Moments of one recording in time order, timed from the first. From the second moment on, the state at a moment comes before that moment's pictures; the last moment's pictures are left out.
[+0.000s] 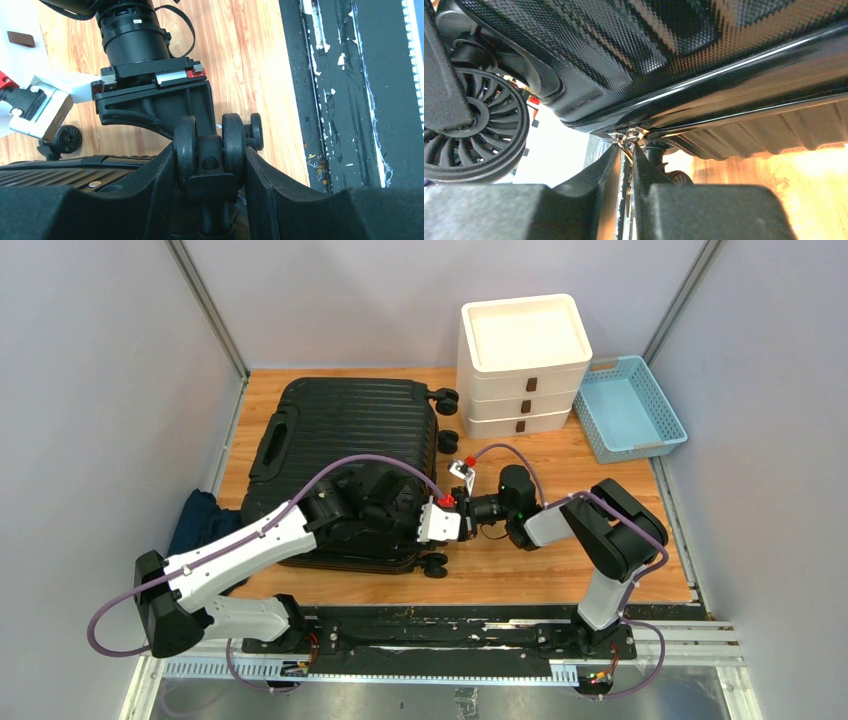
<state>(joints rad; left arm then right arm) -0.96 1.19 1.10 -0.63 0.42 0.69 0.58 1.75 0.55 1.11 -1.17 0.67</state>
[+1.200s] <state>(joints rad) -0.96 1.27 1.11 -0.50 0.40 0.61 0.57 1.56 0.49 0.80 -1.05 0.61</state>
